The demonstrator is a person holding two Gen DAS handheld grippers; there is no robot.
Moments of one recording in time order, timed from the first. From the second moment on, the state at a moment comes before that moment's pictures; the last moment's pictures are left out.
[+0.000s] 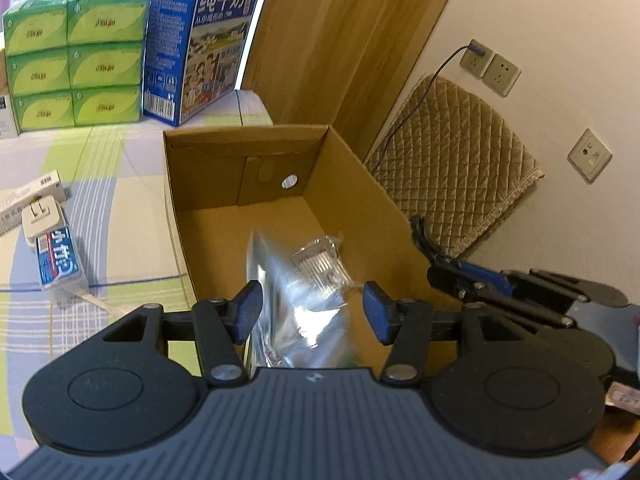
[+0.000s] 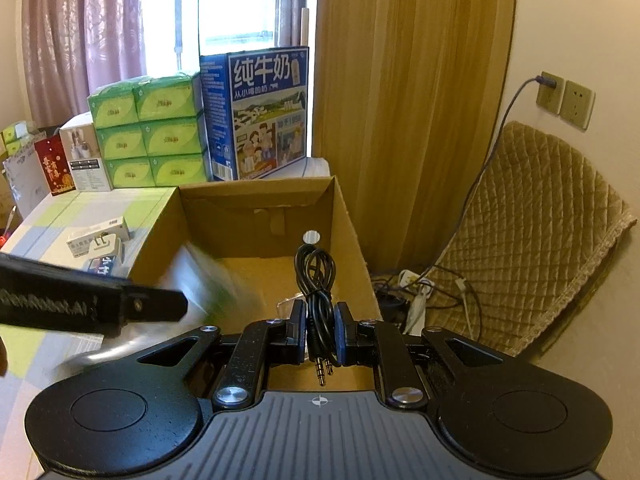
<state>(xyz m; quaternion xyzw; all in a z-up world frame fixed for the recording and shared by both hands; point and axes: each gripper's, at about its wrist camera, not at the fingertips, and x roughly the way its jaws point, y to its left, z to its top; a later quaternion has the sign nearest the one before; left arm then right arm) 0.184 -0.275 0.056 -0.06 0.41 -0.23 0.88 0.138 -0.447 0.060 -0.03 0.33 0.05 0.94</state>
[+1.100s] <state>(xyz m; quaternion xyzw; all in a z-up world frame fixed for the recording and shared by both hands) 0.126 -0.202 0.062 -0.06 0.38 -0.18 0.90 0.098 -0.446 0.075 0.03 0.32 0.06 0.95</state>
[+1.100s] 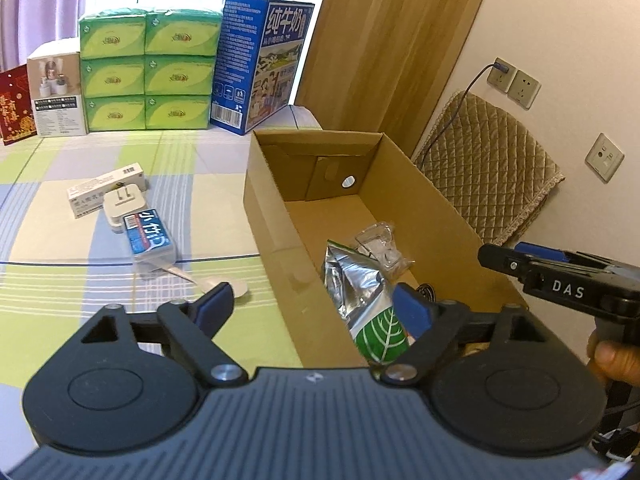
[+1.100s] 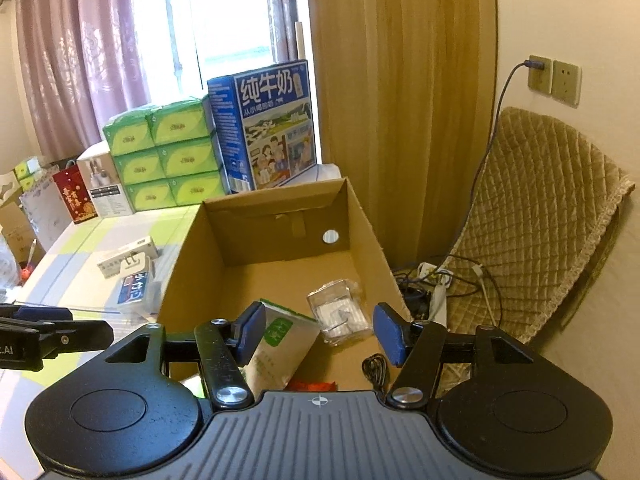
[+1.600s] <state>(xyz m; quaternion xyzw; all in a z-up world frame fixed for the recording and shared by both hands) 0.087 -0.168 0.072 -0.04 0.37 -0.16 0.91 0.061 -0.414 0.077 0.02 0.33 0.07 0.94</state>
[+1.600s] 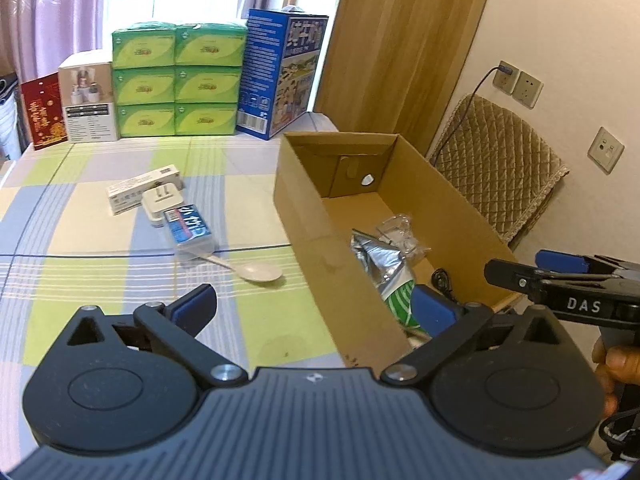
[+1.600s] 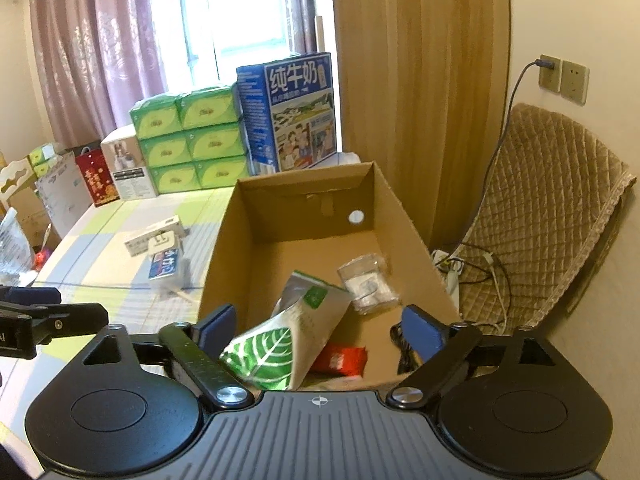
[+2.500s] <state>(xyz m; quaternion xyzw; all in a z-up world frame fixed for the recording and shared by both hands) 0.062 -0.066 0.062 -0.02 0.35 -0.07 0.93 0.044 -0.341 0.085 0.01 0.32 0.14 0.94</state>
